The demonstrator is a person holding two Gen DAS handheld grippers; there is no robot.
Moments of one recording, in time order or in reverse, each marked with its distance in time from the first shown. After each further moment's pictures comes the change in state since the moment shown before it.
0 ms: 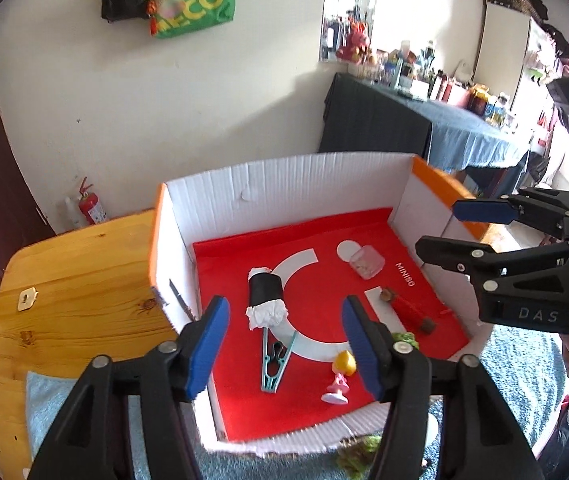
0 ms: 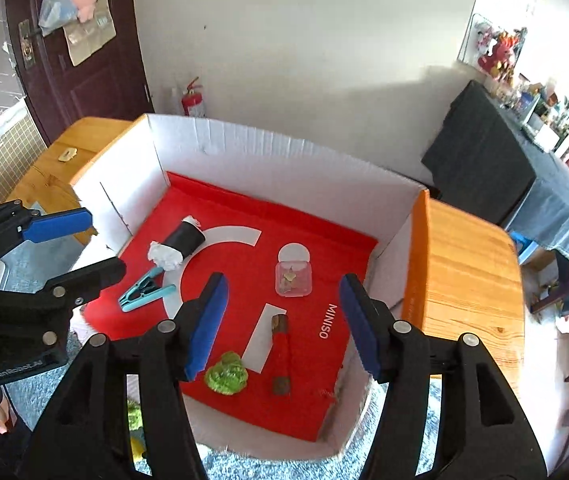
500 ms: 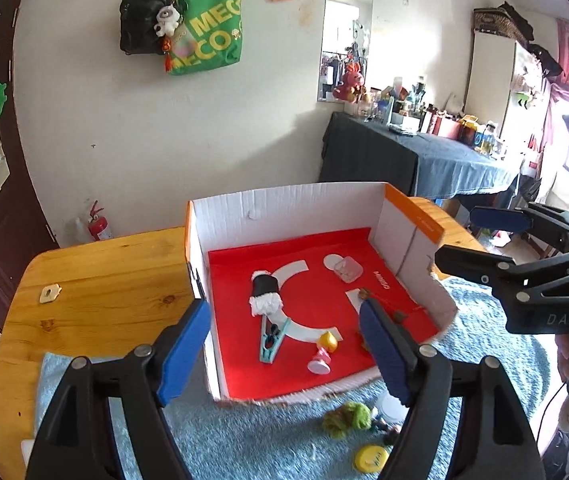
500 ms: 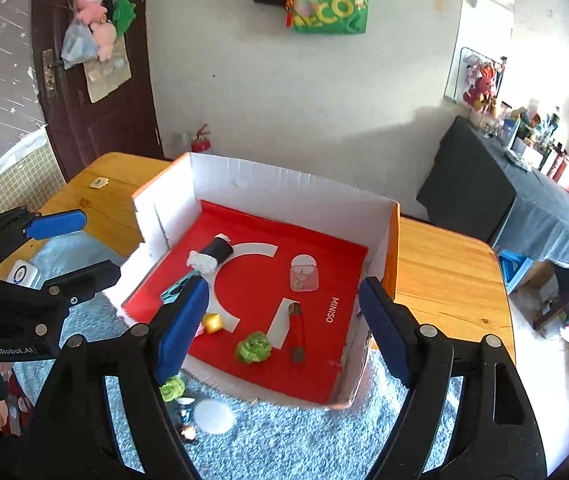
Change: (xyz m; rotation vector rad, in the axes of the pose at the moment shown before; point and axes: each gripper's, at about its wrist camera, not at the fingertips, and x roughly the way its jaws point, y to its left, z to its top) left arm -0.067 -0.007 -0.032 0.000 -0.140 -0.010; right arm -0.073 0.015 -0.039 0.014 -0.194 0.016
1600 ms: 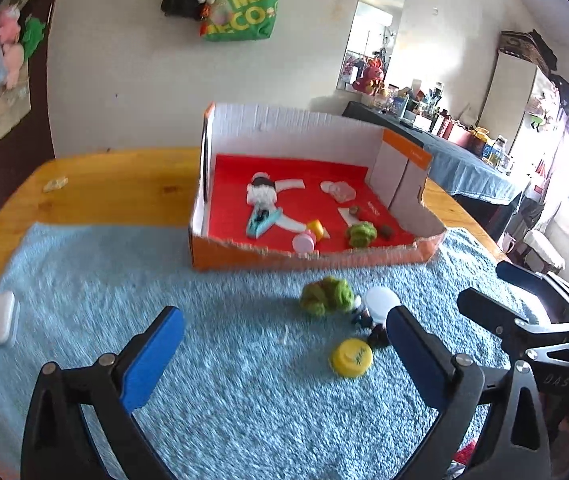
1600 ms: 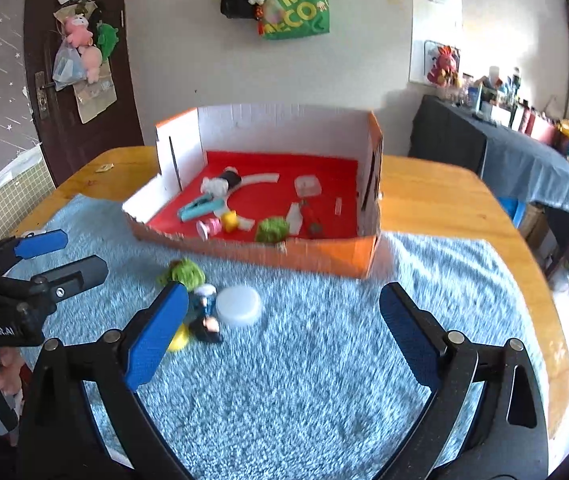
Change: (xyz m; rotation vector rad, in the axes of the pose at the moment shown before) left arm -0.013 -0.015 -0.118 -0.161 0.030 -0.002; right arm -0.022 0.030 -0.135 0.142 -0.077 -0.047
